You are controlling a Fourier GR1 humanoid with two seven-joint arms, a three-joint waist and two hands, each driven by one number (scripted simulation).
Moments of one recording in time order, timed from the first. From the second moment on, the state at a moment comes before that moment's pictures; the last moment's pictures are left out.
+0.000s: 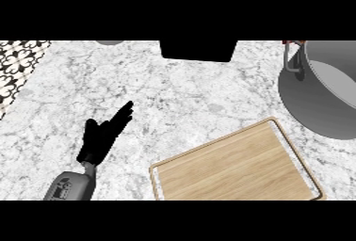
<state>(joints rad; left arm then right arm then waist) -0.16 0.15 -0.14 -1.35 0.04 -0.14 0.16 -0.59 -1.06 -0.01 -0.52 0.10 0.31 -0.83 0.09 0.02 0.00</state>
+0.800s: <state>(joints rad) -0.16 0.13 -0.14 -1.34 0.03 -0.13 0.16 -0.88 -0.83 0.28 -0.34 0.56 -0.03 -0.68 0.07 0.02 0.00</state>
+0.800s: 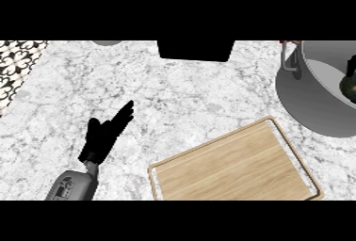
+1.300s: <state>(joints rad) -0.15 0.14 -0.12 -1.35 0.04 -0.14 0.16 -0.96 -0.71 0.38 -0.15 0.71 0.08 -0.50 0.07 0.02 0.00</state>
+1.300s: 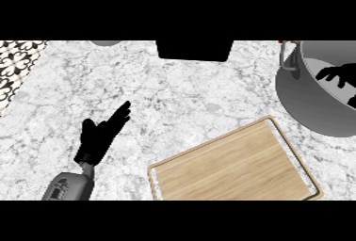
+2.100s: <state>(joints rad) -0.12 0.15 -0.11 -1.36 0.04 -0.15 0.14 -1.06 -0.72 -0.14 -0.08 0.19 0.20 -0.59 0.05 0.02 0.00</state>
